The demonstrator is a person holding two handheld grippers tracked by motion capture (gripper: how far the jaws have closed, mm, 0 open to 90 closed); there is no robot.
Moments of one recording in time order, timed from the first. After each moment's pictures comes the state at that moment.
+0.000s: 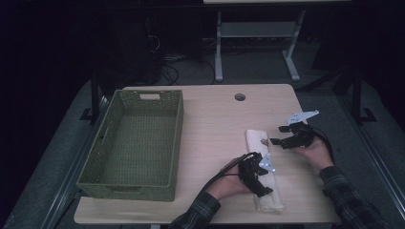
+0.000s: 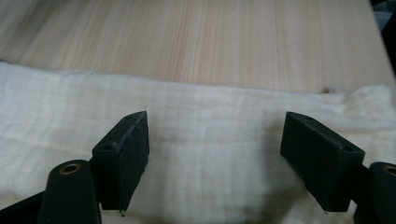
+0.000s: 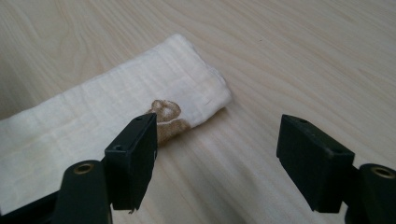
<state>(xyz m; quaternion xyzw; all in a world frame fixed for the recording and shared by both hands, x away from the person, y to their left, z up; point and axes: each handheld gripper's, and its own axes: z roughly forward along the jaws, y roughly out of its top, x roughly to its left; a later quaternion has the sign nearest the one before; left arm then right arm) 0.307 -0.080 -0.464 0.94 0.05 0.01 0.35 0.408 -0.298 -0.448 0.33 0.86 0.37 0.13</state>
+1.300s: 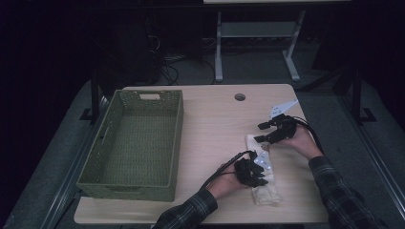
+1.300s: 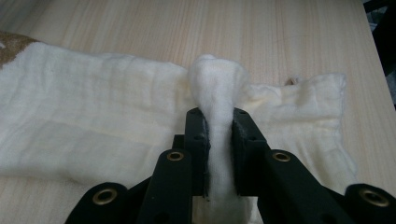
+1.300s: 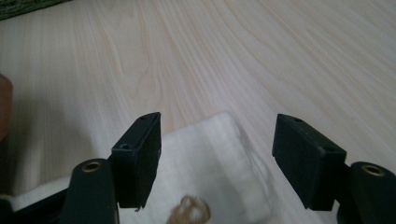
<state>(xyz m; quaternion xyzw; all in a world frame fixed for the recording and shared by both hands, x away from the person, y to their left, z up) 0.312 -0.068 -0.463 0.93 0.07 -0.02 0.36 0.440 -0.247 -0.432 0.22 0.89 0.39 0.03</state>
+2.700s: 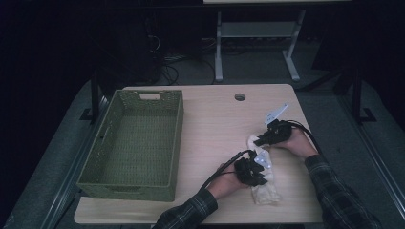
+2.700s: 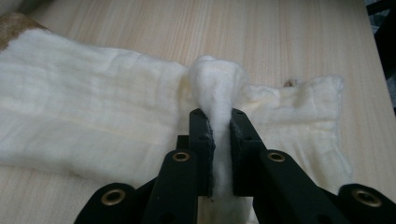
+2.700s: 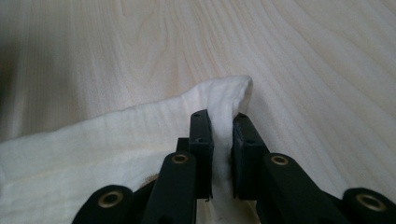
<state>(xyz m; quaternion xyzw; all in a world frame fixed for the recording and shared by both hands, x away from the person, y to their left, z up) 0.313 -0.066 -0.459 0.93 0.08 -0.03 0.35 0.451 -0.247 -0.463 0.17 0.93 0.34 -0.01</state>
